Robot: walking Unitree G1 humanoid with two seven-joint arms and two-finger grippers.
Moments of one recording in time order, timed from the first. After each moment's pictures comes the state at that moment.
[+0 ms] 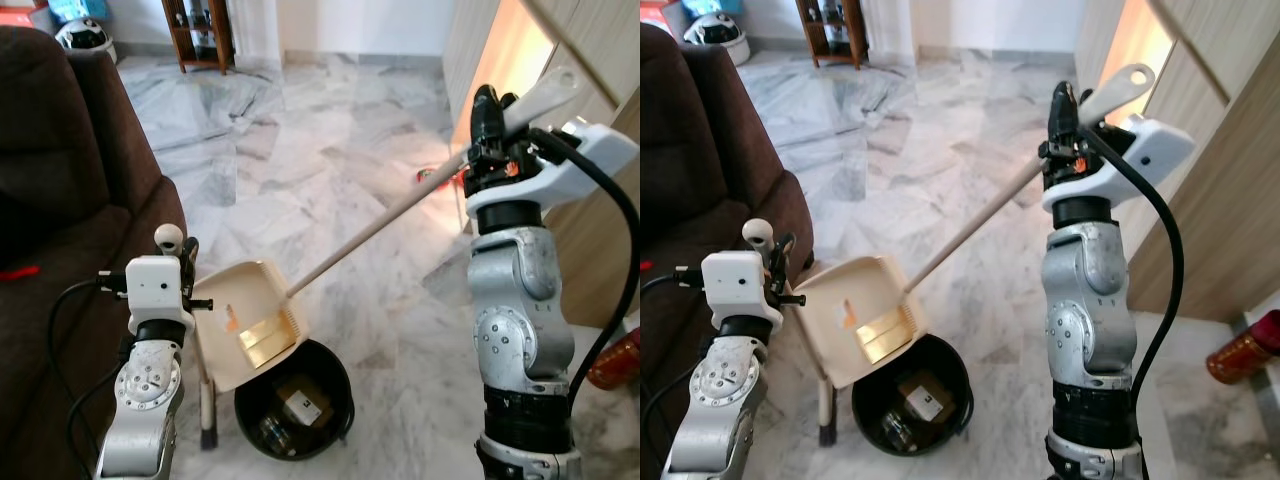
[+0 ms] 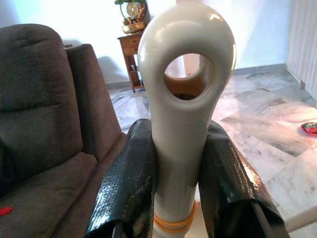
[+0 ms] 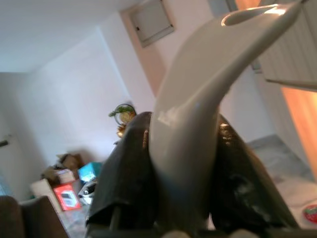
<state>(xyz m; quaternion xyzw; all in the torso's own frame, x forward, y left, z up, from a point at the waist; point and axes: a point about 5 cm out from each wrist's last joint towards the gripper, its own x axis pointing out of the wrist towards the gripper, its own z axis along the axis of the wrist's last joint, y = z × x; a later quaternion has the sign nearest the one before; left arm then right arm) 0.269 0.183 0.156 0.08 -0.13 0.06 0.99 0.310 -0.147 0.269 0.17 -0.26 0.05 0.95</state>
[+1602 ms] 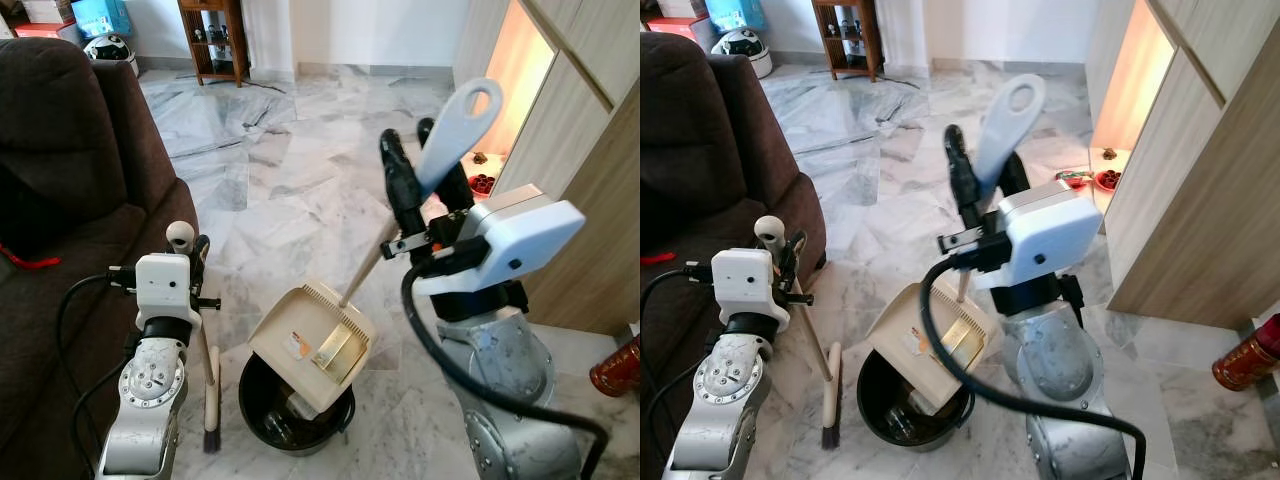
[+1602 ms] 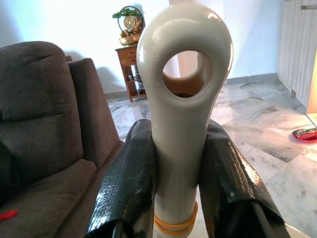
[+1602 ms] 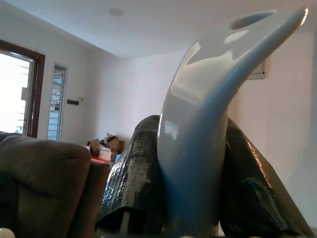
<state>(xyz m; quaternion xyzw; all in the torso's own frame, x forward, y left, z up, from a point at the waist) 0.273 0.179 0.159 0.09 -0.13 0.04 0.99 0.222 -0.077 0.270 -0.02 -0.32 0.18 0.93</state>
